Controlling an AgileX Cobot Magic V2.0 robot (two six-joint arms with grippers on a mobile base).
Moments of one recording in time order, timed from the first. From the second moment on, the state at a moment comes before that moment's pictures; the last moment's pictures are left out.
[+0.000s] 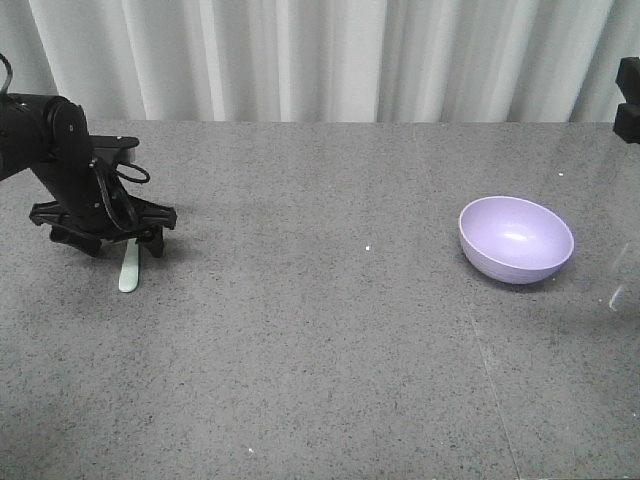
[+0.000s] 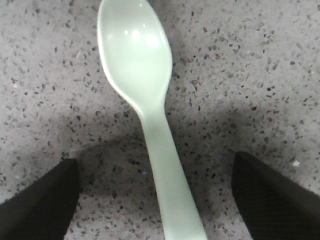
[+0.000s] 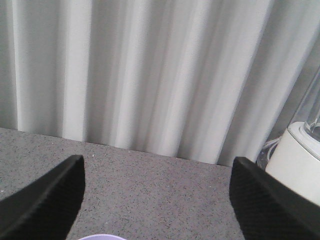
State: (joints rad) left arm -0.12 2.06 -1.68 -0.02 1.02 -0.08; right arm -0.01 1.06 -0.92 0.01 0.05 -0.18
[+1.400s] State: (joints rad) left arm -0.12 1.96 -1.68 -0.02 0.86 -0.09; right arm -0.01 1.06 -0.92 0.02 0.04 -0.18
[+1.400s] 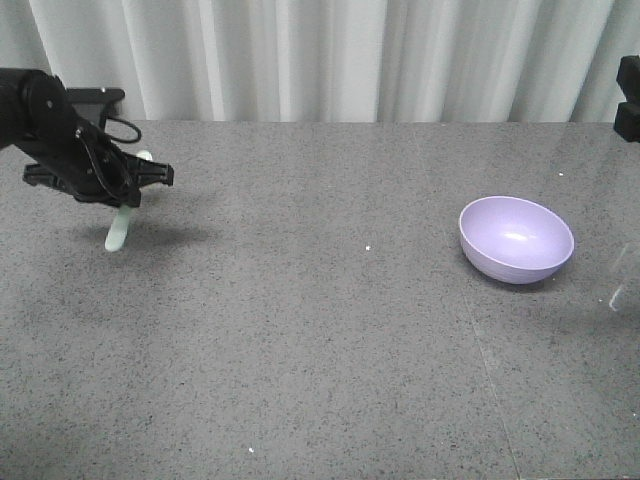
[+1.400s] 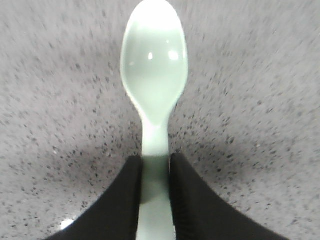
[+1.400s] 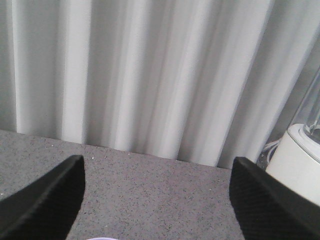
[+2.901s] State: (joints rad) left arm -0.12 1.88 -1.68 -0.02 0.86 -0.09; right arm -0.22 1.87 -1.68 0.26 1.01 -0.16
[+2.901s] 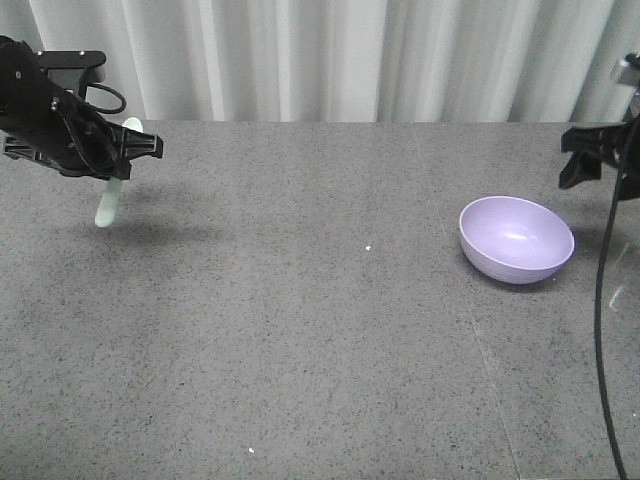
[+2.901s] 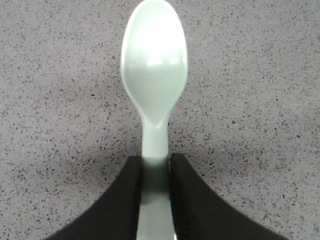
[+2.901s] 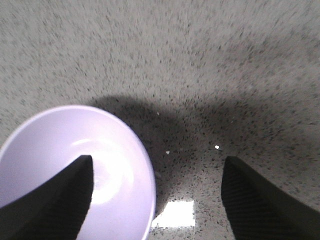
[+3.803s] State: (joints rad) left arm -0.12 1.88 -1.68 -0.02 0.86 -0.09; right arm -0.08 2.04 -1.68 0.08 1.02 -0.14
